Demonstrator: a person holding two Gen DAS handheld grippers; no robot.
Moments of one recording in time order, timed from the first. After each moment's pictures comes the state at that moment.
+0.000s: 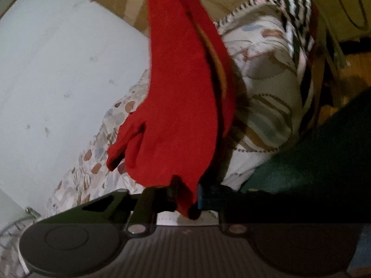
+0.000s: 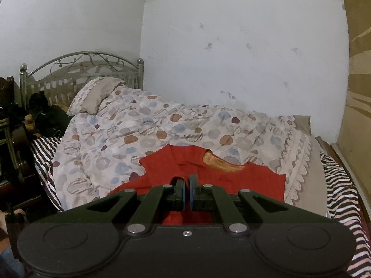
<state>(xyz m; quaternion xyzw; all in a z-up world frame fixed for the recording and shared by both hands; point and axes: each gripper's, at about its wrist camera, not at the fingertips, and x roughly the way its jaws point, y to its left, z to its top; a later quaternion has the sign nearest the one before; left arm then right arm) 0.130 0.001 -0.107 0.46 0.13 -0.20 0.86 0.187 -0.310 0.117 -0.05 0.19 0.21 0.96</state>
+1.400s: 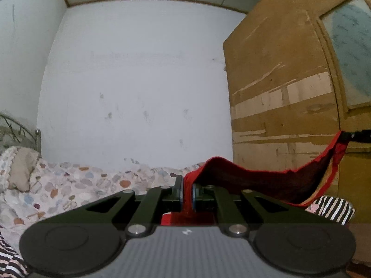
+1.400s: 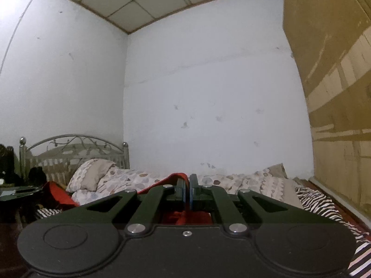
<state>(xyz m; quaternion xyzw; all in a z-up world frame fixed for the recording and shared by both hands) 0.041 0.095 0.108 0.02 0.00 -0.17 0.99 0.012 -0.374 0.105 0.07 -0.01 0.16 0.99</state>
